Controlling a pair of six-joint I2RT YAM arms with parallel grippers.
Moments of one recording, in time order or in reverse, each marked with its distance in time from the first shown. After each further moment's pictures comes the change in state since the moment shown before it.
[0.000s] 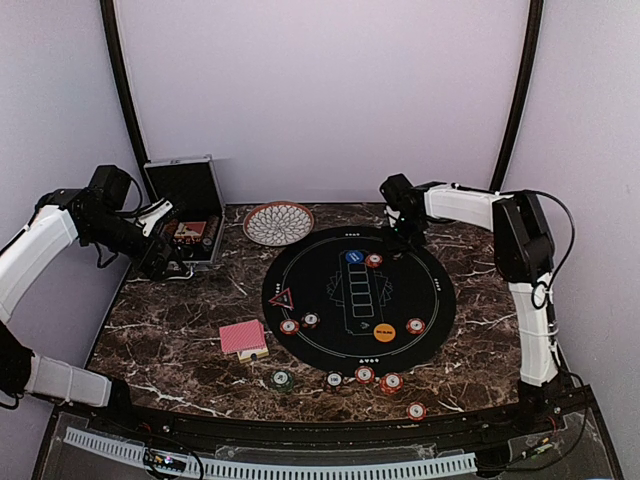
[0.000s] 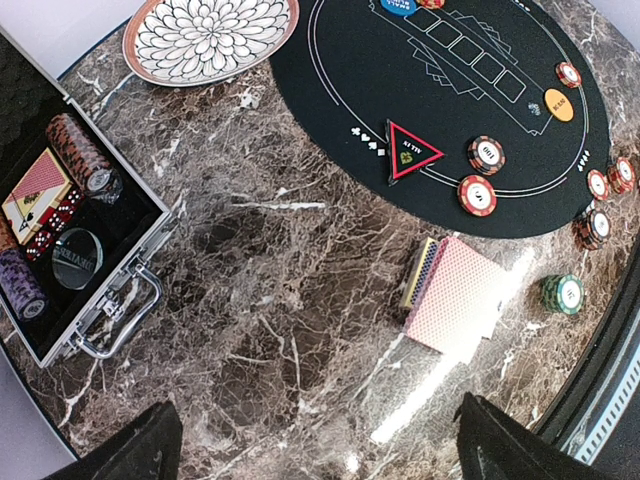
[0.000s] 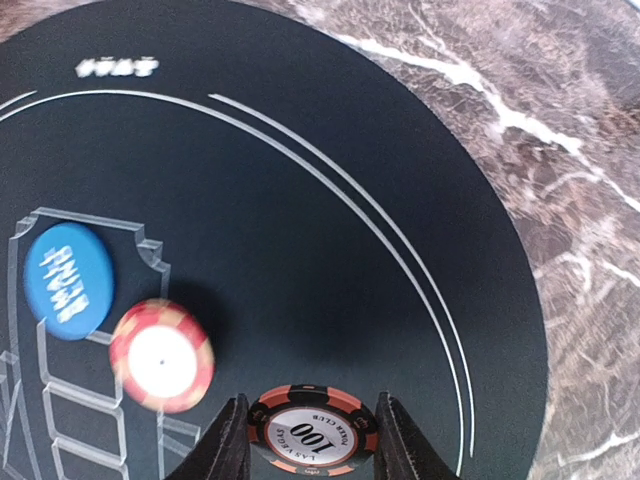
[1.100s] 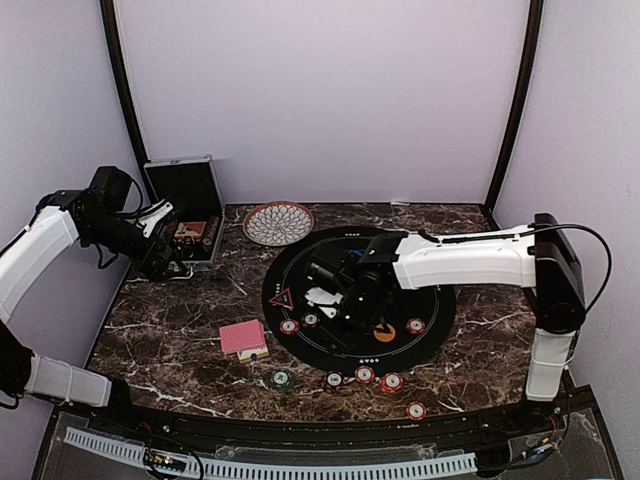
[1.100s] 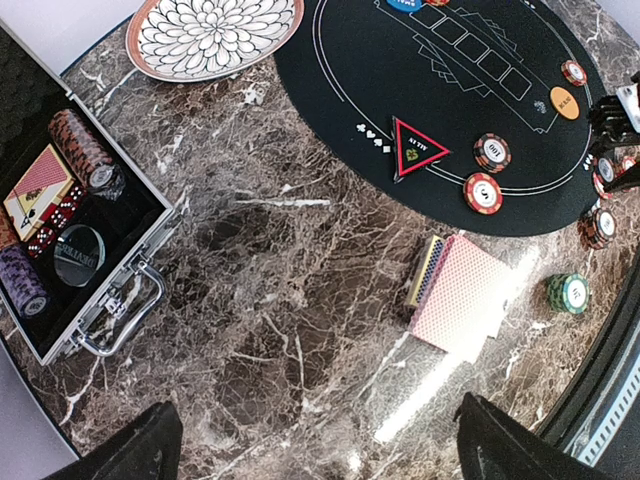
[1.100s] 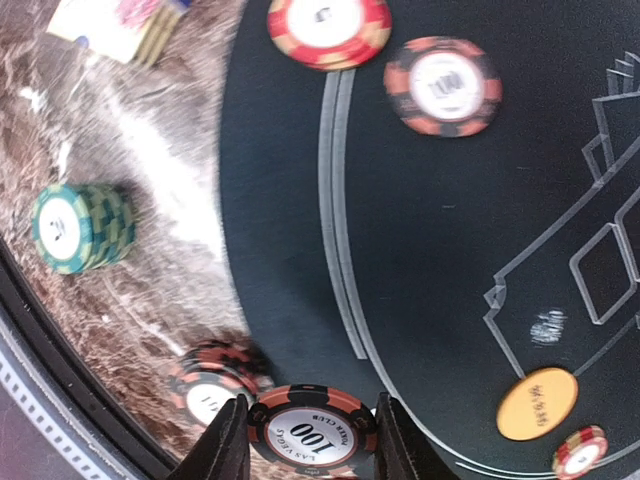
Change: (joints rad) left arm 0.000 0.000 -0.011 0.011 -0.011 0.000; right arm 0.630 -0.294 -0.326 -0.116 -0.215 -0.047
